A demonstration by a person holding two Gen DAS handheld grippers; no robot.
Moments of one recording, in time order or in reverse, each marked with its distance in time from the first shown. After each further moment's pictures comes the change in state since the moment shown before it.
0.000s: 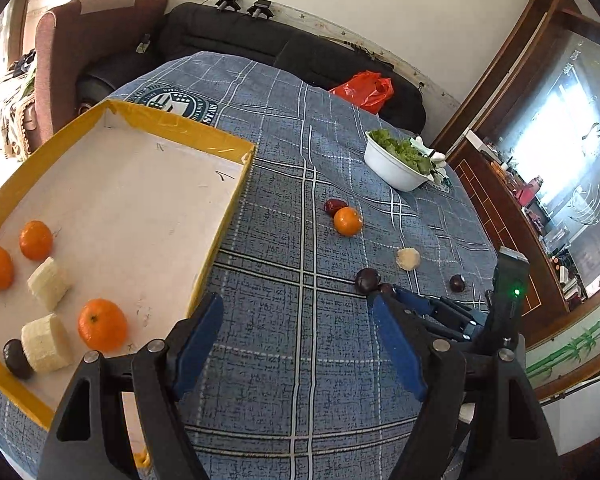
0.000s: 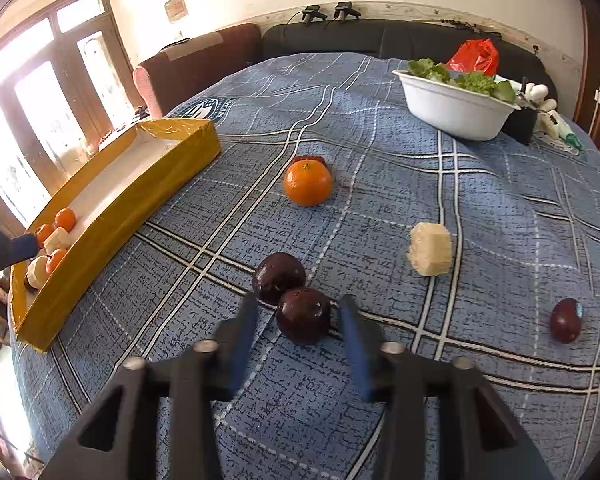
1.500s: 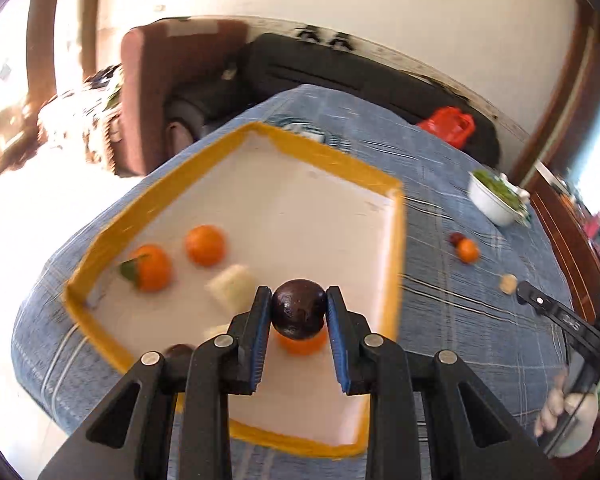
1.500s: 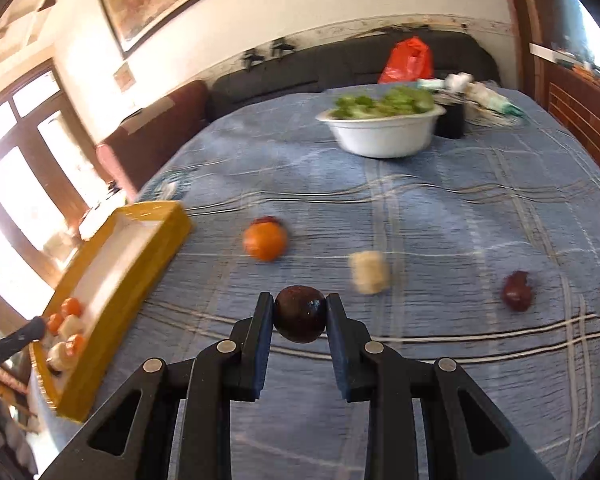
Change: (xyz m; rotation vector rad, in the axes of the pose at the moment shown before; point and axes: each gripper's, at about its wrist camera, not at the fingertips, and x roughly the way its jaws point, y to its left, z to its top) left arm -0.056 0.099 -0.013 -0.096 -0.136 0.294; right arm -0.046 -0.008 0.014 0.226 -0.150 -0.029
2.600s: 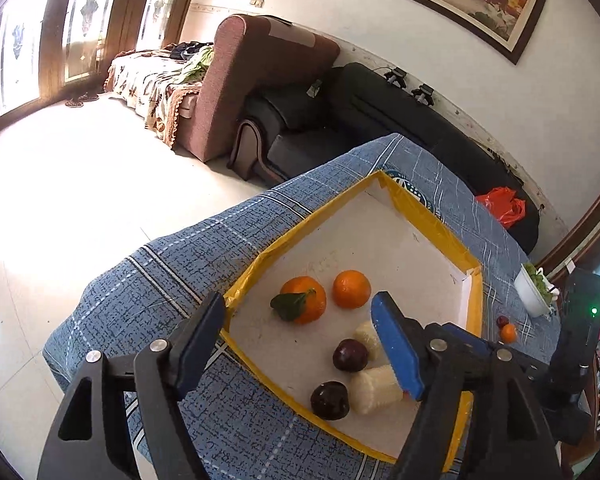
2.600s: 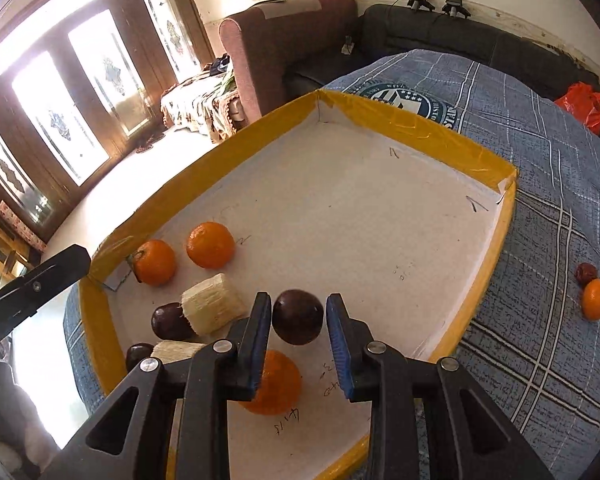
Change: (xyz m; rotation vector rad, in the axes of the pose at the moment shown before) left arm -0.032 0.114 0.005 -0.294 -0.103 0.070; right arm 0.103 0.244 -0.023 -0.384 0.257 0.191
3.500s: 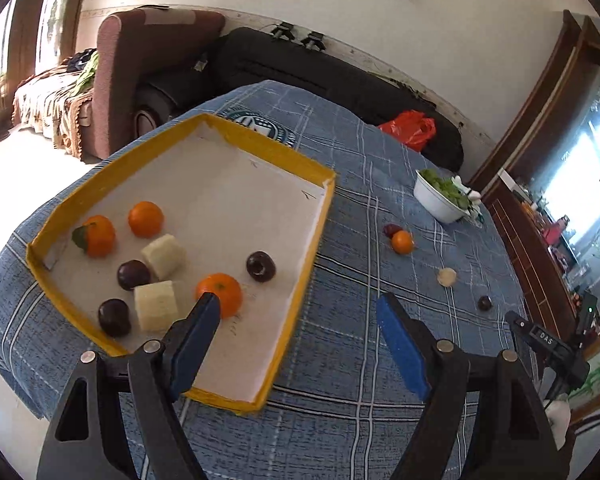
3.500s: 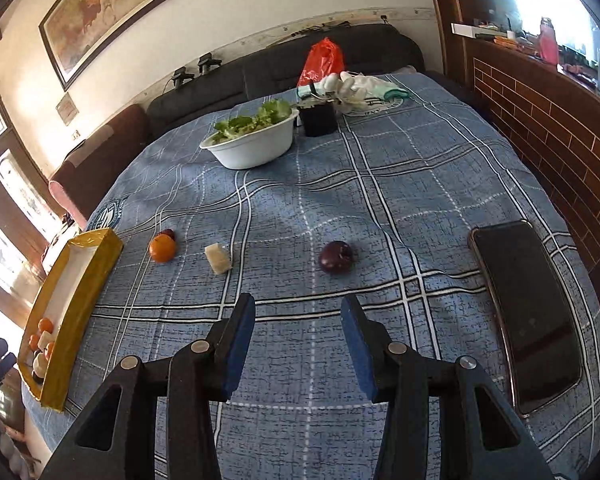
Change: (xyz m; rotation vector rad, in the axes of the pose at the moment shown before) left arm -0.013 -0.150 -0.070 0.286 0.151 -0.231; right arm -0.218 -0.281 -0.172 0.590 -0.249 -0.359
